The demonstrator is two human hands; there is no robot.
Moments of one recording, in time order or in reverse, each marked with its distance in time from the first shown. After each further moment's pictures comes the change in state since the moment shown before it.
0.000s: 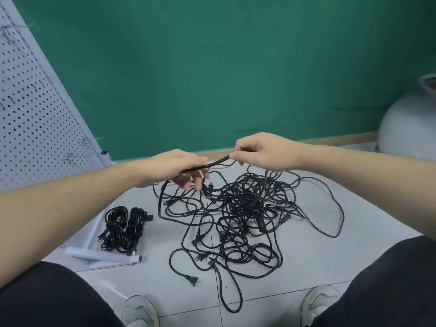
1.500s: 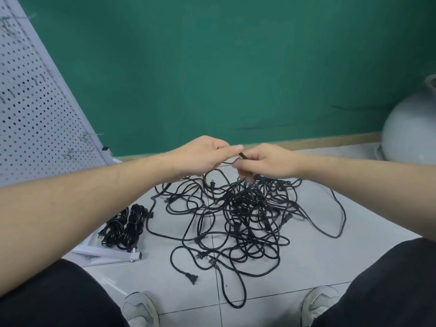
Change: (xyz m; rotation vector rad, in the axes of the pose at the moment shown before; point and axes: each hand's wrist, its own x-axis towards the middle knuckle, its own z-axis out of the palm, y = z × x) left_hand 0.018 0.042 0.032 0.148 0.221 0.058; right_hand 0.009 0.027 0.022 0.045 -0.089 0.066
